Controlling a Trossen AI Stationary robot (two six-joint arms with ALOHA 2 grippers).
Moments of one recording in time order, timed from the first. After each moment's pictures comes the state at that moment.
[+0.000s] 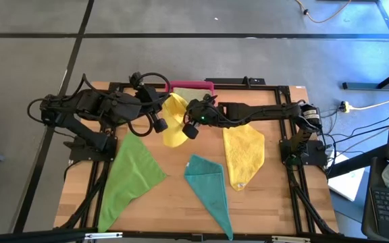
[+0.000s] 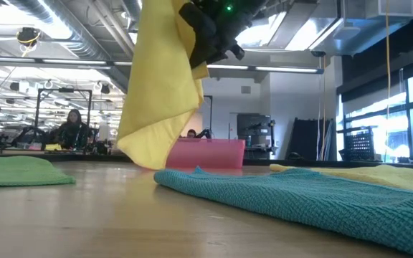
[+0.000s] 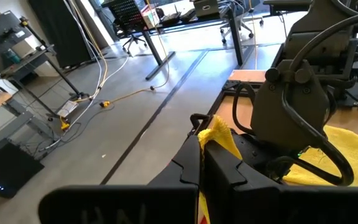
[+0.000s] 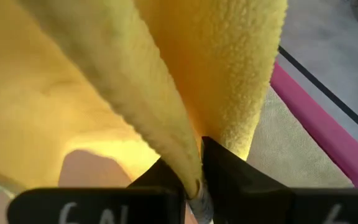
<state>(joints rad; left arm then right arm) -0.22 1.38 1.85 -0.95 -0.86 -0.04 -0.06 1.83 1.56 -0.45 0.40 0.25</state>
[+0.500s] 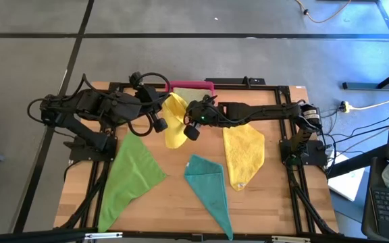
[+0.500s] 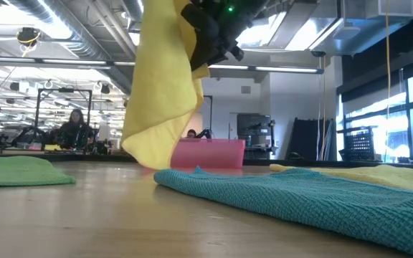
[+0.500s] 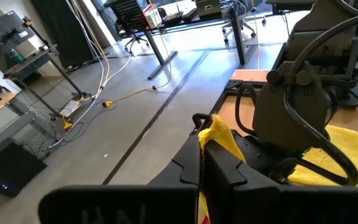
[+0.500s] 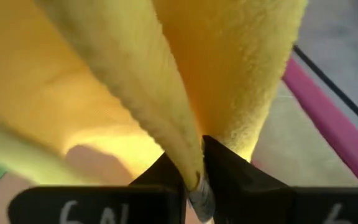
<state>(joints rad) -0.22 1.38 1.85 -0.95 -0.87 -0.04 -0.06 1.83 1.56 -0.47 0.35 0.22</state>
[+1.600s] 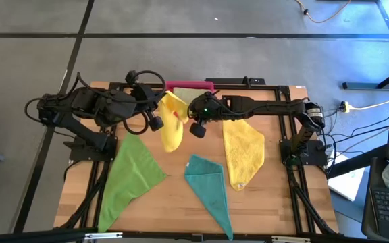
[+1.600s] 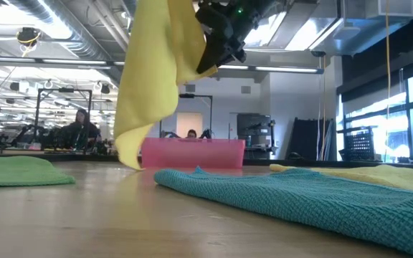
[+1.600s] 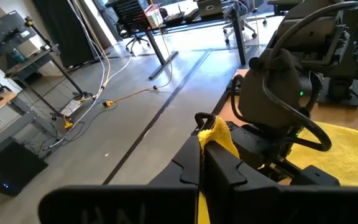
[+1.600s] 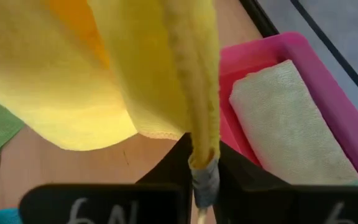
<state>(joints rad) -0.22 1.35 1.85 -0.98 -0.87 -0.04 -0.12 1.79 1.56 -0.56 0.21 0.12</state>
